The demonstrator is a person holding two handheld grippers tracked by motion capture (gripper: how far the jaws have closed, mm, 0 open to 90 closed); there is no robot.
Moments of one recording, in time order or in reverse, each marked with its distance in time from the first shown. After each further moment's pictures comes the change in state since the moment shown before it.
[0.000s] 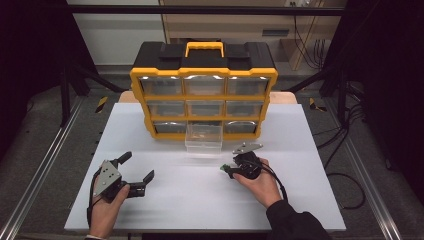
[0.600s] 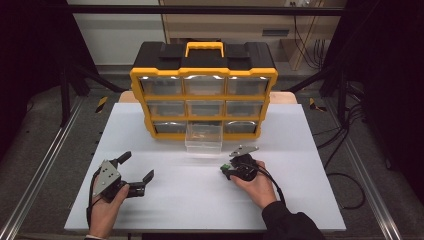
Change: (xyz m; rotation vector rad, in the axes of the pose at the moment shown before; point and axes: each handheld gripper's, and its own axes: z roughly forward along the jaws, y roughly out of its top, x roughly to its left) left arm 0.001 0.000 0.000 -0.002 0.003 0.001; right arm 0.006 -0.005 0.013 0.004 0.003 0.006
